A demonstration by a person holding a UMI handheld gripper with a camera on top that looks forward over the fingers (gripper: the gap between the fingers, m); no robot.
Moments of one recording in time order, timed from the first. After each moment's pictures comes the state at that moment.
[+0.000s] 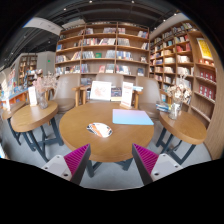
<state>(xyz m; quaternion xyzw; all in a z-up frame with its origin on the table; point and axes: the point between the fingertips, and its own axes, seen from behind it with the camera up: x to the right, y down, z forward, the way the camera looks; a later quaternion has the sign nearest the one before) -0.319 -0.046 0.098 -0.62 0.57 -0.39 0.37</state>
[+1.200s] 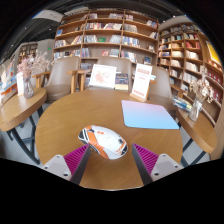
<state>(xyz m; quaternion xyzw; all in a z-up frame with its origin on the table) -0.145 -0.005 -0.002 -0.65 0.58 -0.37 0.31</state>
